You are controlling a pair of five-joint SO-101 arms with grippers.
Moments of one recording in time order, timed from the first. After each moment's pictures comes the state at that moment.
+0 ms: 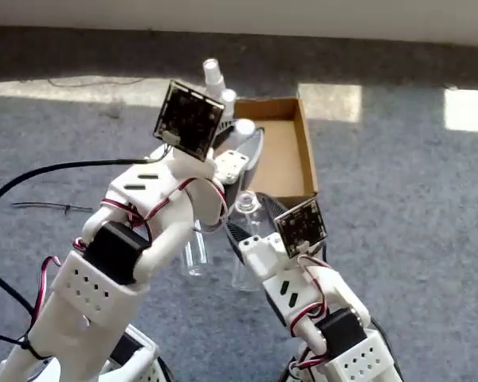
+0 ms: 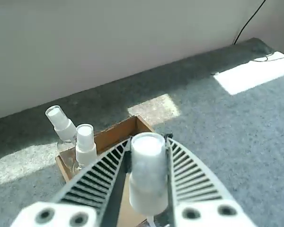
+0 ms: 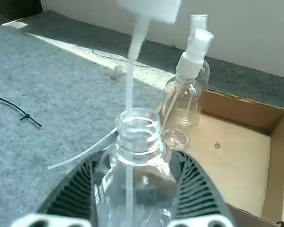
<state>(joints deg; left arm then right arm) 27.5 -47.2 28.5 46.0 6.5 -34.0 -92.0 83.2 31.4 2.1</state>
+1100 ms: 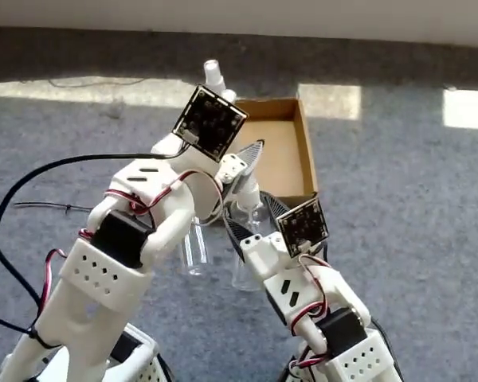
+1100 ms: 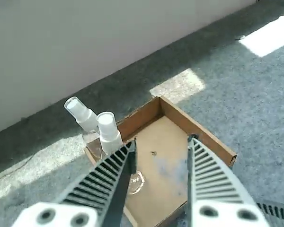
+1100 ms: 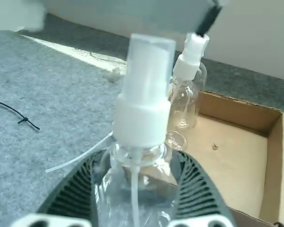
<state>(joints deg) 24.0 -43.6 29.6 47.3 -4.0 -33.8 -92.0 83.2 31.4 2.1</state>
